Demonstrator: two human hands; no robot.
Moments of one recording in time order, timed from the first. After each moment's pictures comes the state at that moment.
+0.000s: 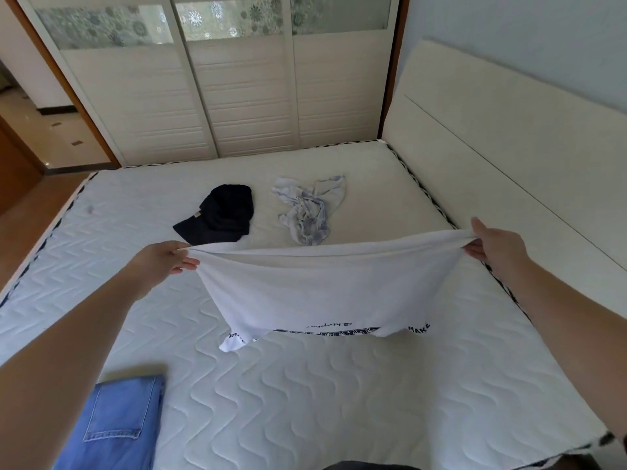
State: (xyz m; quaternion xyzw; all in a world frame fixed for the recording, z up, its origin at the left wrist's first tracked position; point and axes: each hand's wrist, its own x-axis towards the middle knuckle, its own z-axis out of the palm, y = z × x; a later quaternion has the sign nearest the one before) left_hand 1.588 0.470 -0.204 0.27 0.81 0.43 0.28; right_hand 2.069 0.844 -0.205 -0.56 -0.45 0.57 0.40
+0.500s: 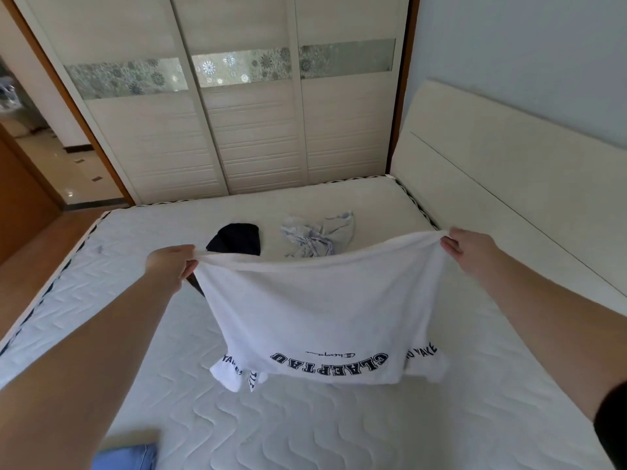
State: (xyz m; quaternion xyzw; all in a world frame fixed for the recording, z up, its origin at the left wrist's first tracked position) left_hand 1.536 0.592 -0.159 -0.01 0.74 0.64 0.20; right_hand 1.956 0.922 -0.153 -0.50 -0.35 0.67 0.42
